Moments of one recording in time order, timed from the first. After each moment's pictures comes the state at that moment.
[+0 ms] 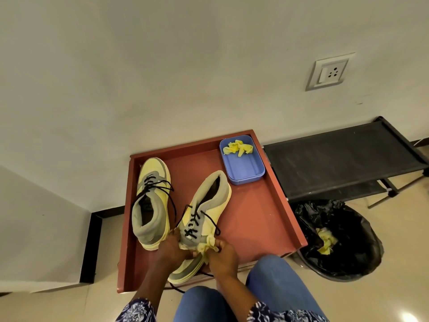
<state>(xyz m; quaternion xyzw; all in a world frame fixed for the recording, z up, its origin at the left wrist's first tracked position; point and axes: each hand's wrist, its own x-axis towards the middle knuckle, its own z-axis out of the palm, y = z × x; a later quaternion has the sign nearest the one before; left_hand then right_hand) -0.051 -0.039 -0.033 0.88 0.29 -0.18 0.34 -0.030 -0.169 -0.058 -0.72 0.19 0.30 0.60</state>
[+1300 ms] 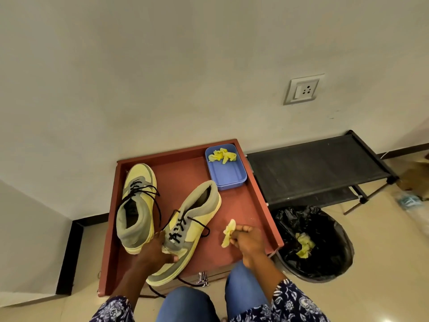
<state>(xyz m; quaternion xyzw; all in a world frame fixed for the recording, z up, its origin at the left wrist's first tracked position) -0.054 -0.035 -0.028 0.90 0.24 -0.20 0.31 0.034 -0.253 -0.037 -0.66 0.26 0.25 0.66</state>
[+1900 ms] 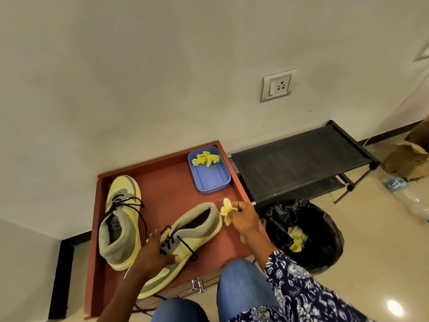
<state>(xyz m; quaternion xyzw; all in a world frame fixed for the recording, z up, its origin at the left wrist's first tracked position) -0.032 -0.064 -0.008 0.90 0.24 -0.20 0.31 0.085 -0.274 -0.017 -0.75 0.17 0.16 0.61</state>
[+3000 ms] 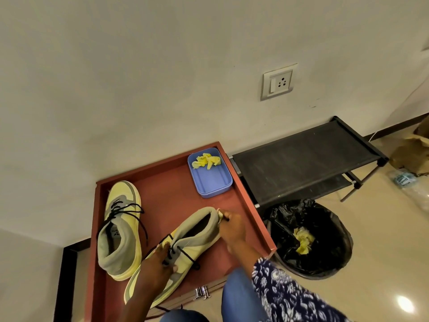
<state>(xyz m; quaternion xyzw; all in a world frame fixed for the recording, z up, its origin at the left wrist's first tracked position) -0.036 -0.074 -0.019 0.89 0.26 -0.15 0.33 0.081 -0.233 -0.048 -0.77 0.15 0.17 0.59</state>
